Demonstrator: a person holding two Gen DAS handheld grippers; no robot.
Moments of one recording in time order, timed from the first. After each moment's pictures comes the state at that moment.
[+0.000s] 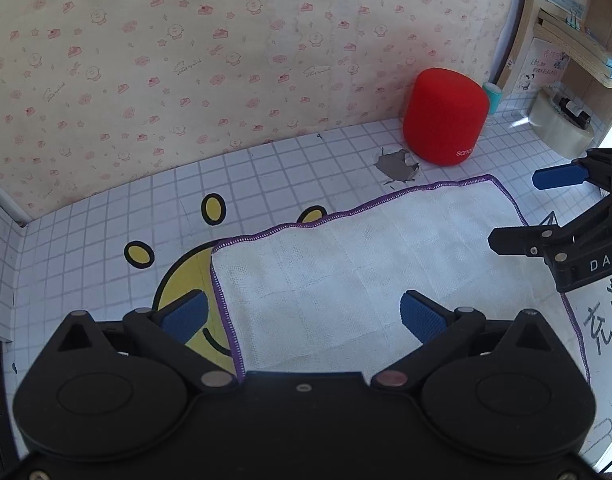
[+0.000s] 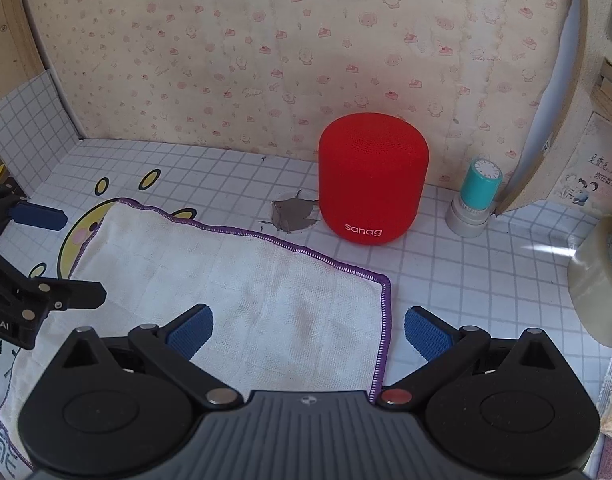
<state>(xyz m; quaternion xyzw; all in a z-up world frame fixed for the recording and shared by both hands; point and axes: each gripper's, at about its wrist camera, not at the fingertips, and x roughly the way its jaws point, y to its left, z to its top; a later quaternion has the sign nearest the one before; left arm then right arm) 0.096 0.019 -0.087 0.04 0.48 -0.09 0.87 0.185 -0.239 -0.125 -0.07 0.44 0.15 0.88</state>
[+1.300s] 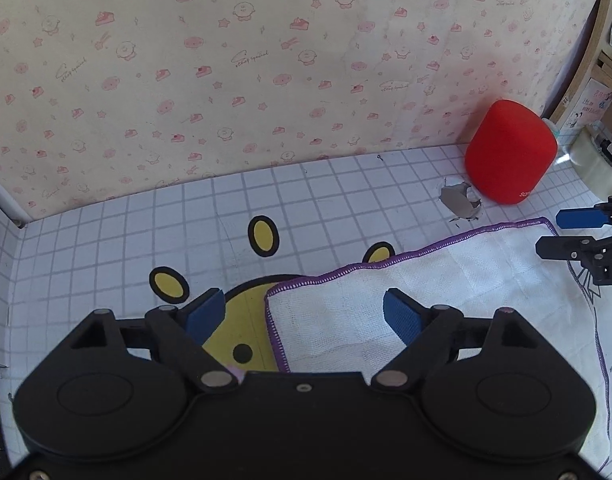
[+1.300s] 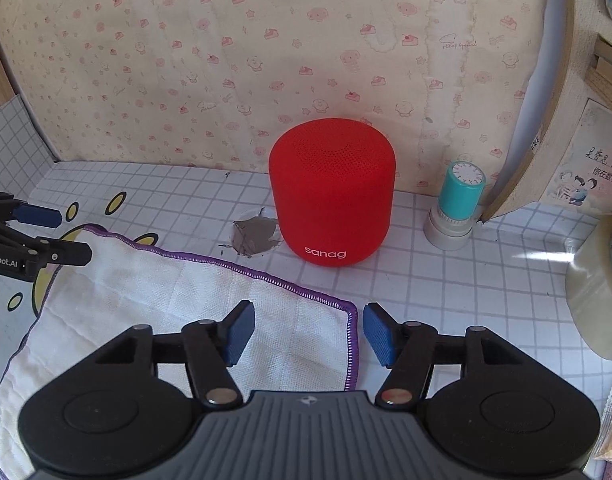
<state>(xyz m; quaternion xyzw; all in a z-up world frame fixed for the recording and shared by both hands) 0.142 0.050 -0.101 0.01 0.48 -0.07 0.87 0.214 -0.258 -0.133 -0.04 0.44 0.14 0.88</state>
